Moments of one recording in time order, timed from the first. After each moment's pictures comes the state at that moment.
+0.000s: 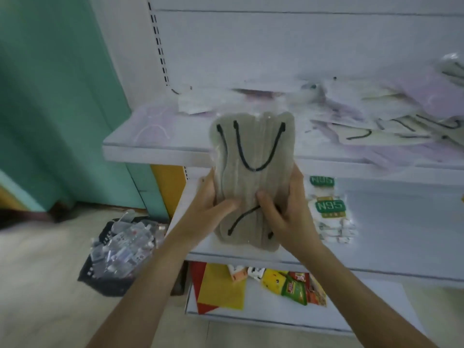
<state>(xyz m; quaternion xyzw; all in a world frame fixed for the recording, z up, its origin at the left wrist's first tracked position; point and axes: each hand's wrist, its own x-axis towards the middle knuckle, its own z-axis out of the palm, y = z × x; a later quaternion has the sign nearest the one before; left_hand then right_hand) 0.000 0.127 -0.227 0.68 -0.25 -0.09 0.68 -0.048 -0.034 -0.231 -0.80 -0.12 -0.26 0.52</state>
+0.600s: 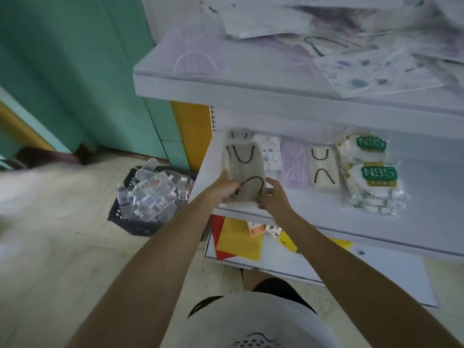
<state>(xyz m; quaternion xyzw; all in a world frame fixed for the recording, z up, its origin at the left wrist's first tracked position) 0.101 0.159 -0.395 0.78 0.11 -0.31 0.53 0.047 0.022 -0.415 -0.72 0.25 0.11 0.64</state>
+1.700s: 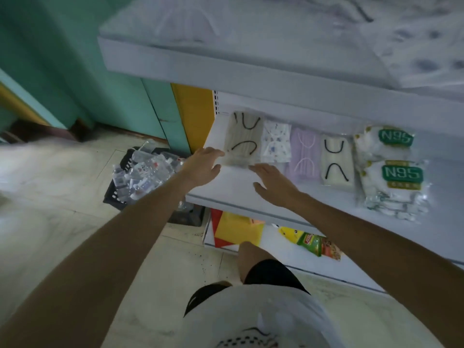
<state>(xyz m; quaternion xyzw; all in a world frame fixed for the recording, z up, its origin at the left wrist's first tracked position) 0.154 0.216 -0.425 0.96 -0.20 -0.13 0.17 0.097 -0.001 -0.432 -0.96 -0.14 0.16 0.20</state>
